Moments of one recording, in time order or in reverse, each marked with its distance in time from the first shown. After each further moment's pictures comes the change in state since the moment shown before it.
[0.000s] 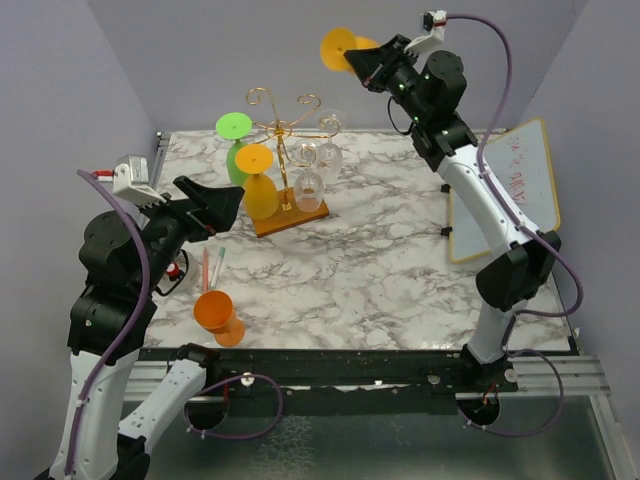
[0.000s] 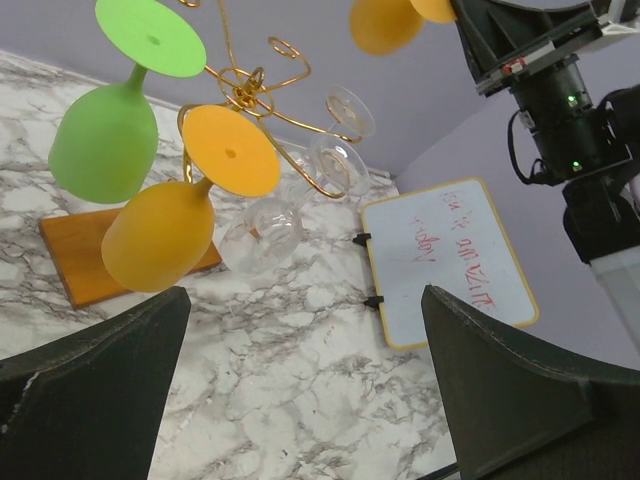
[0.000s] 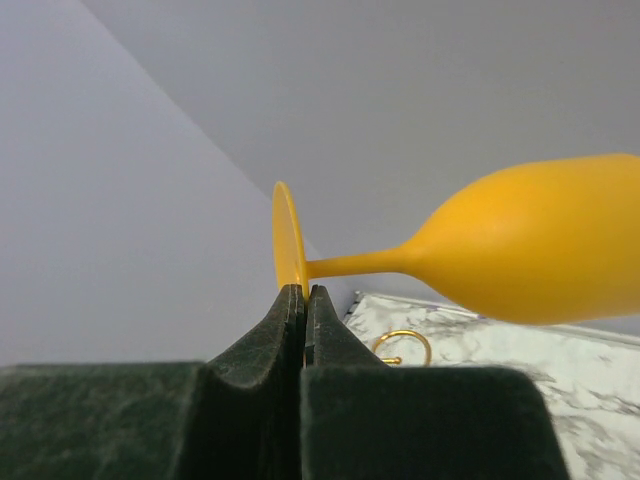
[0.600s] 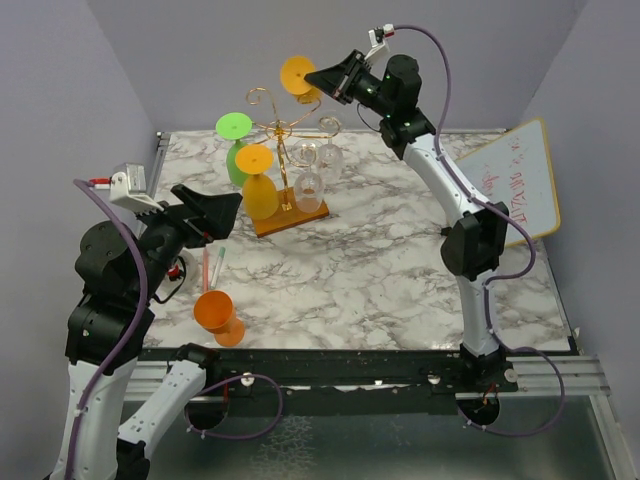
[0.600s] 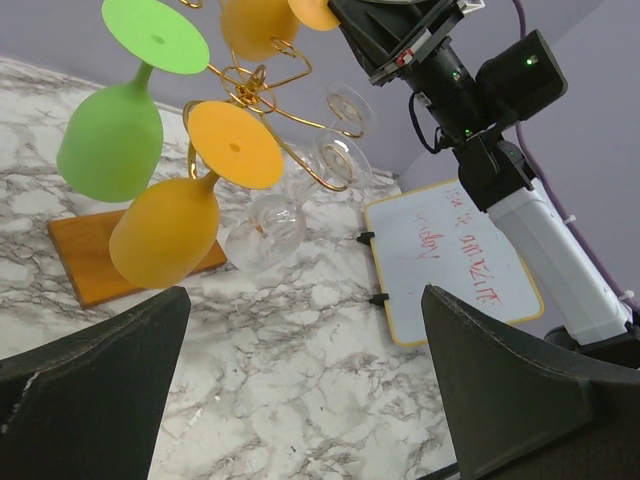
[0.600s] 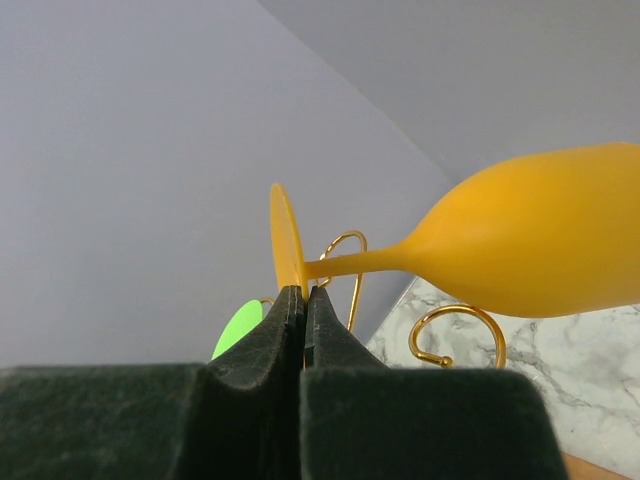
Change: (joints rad) left arm 0.000 -0.045 -0.020 -0.005 0.001 0.023; right arm 0.003 0.395 0.315 0.031 -0.371 0.257
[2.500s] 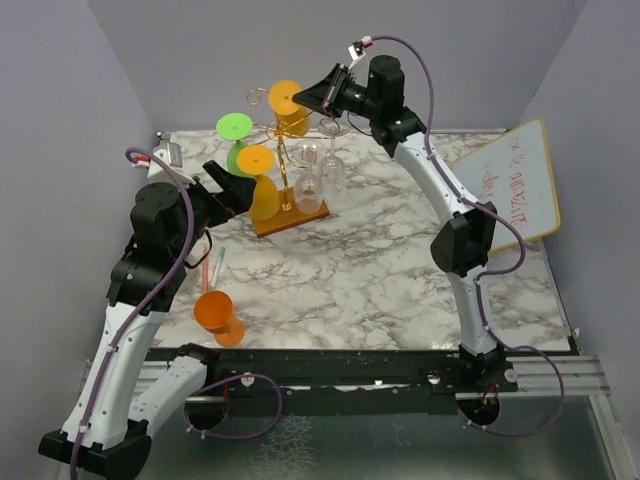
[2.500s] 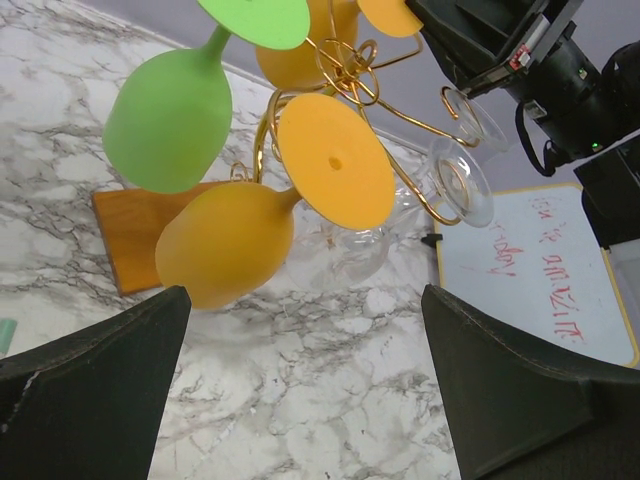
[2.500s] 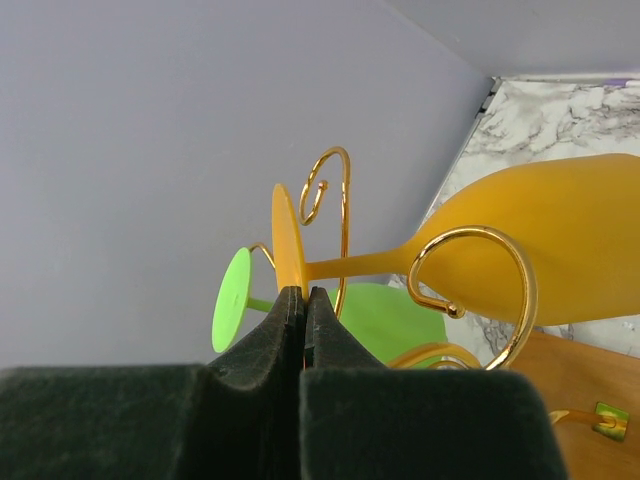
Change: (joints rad) left arm 0.000 0.154 -0.129 0.132 -0.086 -0.009; right arm 0.027 0.103 0.157 -0.252 -0.096 0.079
